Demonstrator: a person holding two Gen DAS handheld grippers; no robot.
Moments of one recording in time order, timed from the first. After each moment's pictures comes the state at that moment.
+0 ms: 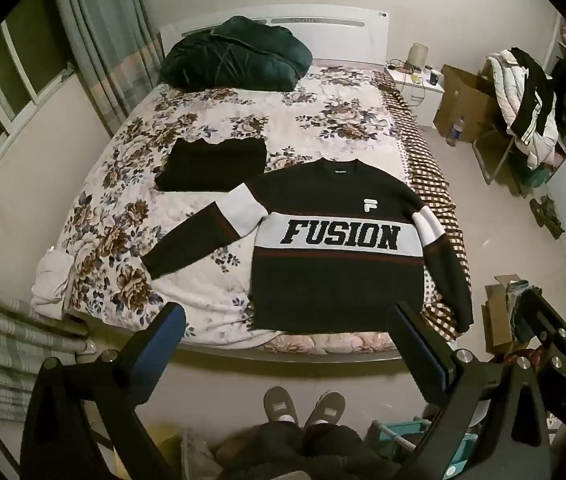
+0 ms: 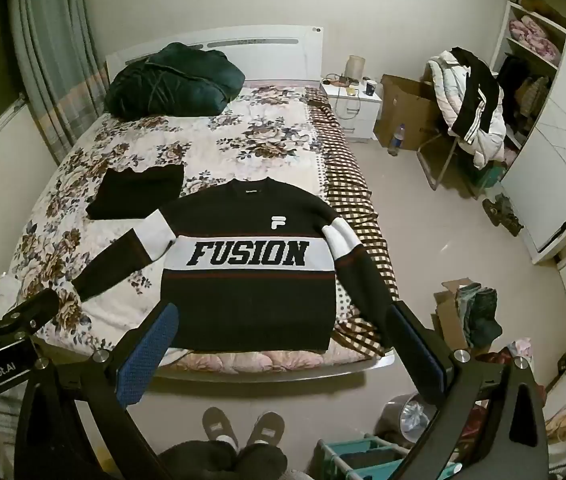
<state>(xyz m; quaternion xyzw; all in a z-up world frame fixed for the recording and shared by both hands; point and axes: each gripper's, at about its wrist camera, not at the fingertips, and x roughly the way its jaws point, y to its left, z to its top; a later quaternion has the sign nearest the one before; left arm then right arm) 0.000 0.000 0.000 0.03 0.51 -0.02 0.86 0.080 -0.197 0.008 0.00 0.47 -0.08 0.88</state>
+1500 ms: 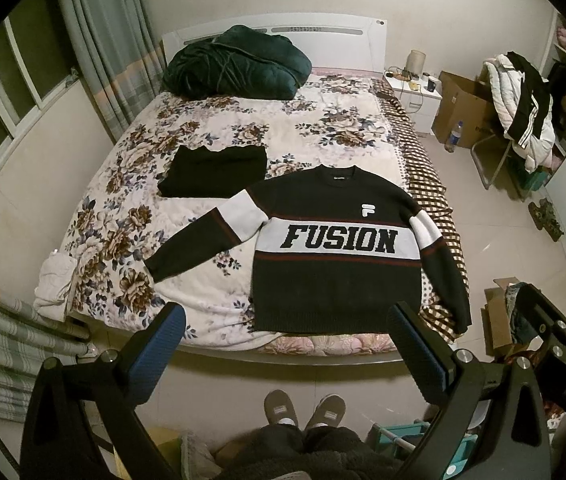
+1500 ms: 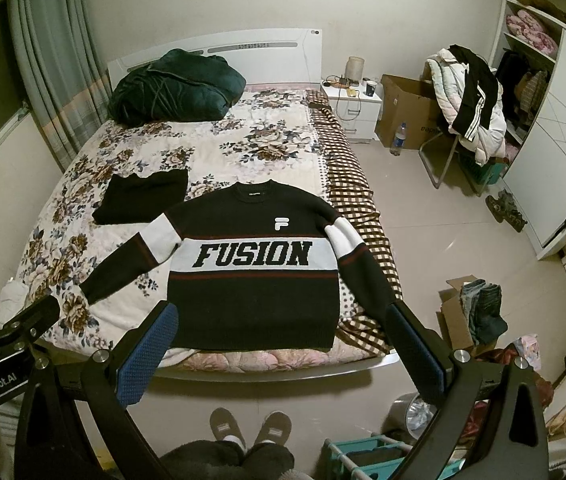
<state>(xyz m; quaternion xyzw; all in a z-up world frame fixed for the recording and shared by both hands) 0.001 0.002 0.006 0.04 0.50 -0.02 0.87 0.071 -0.191 0.020 0.01 0.47 -0.08 0.88</state>
